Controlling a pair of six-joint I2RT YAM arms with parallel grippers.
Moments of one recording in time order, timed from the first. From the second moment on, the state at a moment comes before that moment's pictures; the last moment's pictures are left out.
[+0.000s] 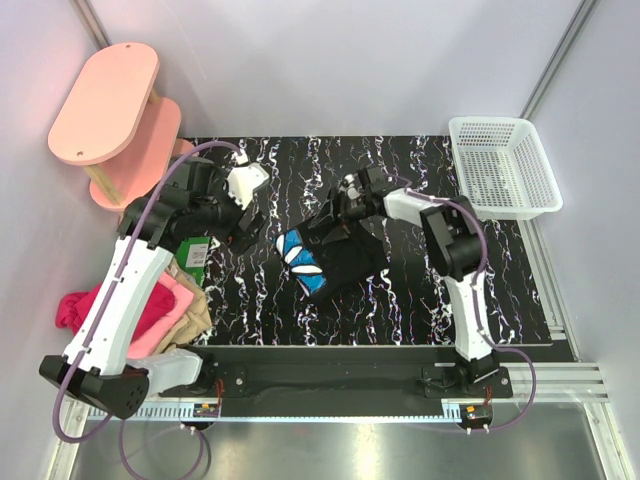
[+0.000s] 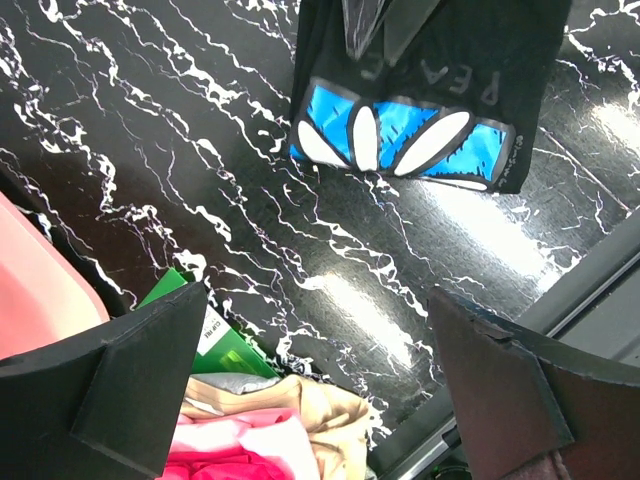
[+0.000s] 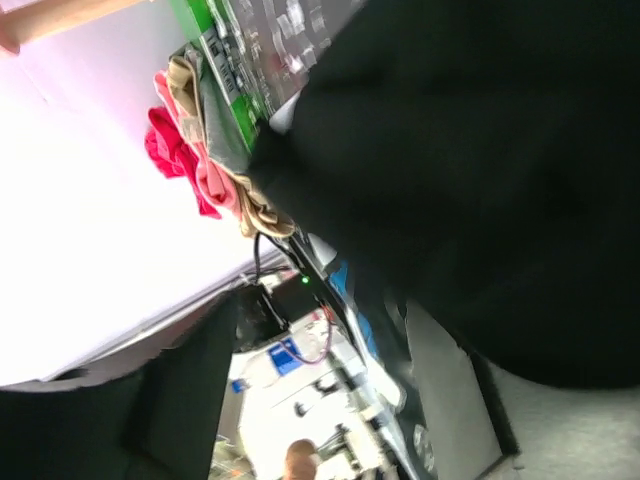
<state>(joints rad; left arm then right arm) -0.34 1.18 1.46 -1.08 0.25 0.42 0.43 2.28 1.57 -0.21 -0.95 0.91</state>
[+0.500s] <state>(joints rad) -0.34 1.46 1.39 -1.08 0.33 0.33 0.32 1.93 1.30 -0.33 -0.78 0.74</state>
